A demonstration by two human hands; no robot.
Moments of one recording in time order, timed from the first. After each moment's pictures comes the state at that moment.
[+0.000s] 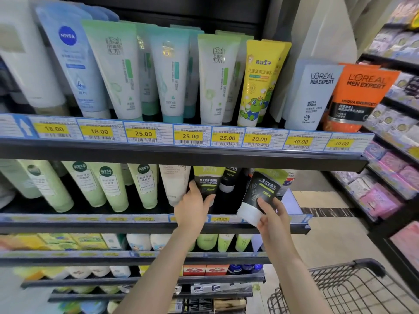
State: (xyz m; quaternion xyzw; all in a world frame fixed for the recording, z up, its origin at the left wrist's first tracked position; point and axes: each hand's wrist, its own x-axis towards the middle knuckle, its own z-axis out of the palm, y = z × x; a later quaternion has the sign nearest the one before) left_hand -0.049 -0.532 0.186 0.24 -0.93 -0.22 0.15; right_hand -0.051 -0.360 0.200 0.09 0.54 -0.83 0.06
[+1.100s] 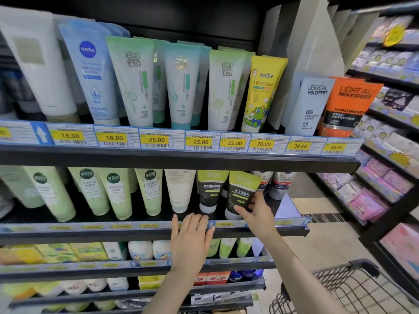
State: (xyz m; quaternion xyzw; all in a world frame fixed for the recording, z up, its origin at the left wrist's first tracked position) left_hand 0.006 -0.538 0.129 0.06 -0.94 -0.06 0.33; right_hand -0.077 -0.383 0.189 -0.07 0.89 -0.45 -0.02
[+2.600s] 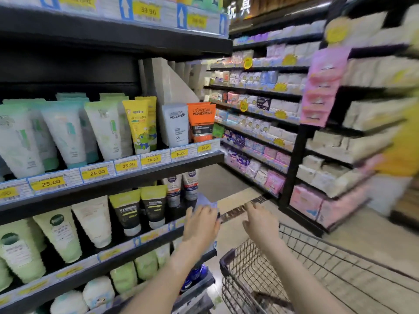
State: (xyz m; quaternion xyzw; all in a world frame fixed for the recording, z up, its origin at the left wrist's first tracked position) left_hand 0.009 -0.378 0.236 -0.22 -0.96 -0.02 0.18; right_hand 0.029 -0.211 0.227 0.08 0.99 -0.04 -0.12
